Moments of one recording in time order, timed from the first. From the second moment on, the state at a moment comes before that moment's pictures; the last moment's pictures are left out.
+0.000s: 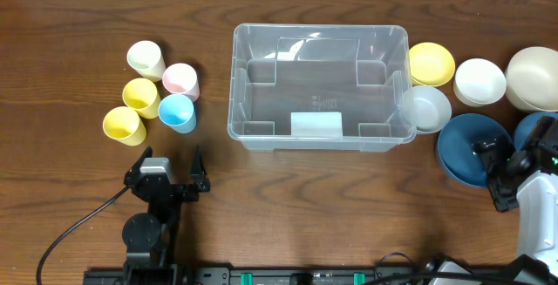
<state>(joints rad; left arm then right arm) -0.03 0.01 0.02 -0.11 0.01 -0.11 -0.58 1.30 0.79 -0.74 -0.02 0.70</state>
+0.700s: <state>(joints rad) -0.03 0.01 0.02 -0.11 0.01 -0.11 -0.59 1.37 0.66 -0.58 0.01 0.79</state>
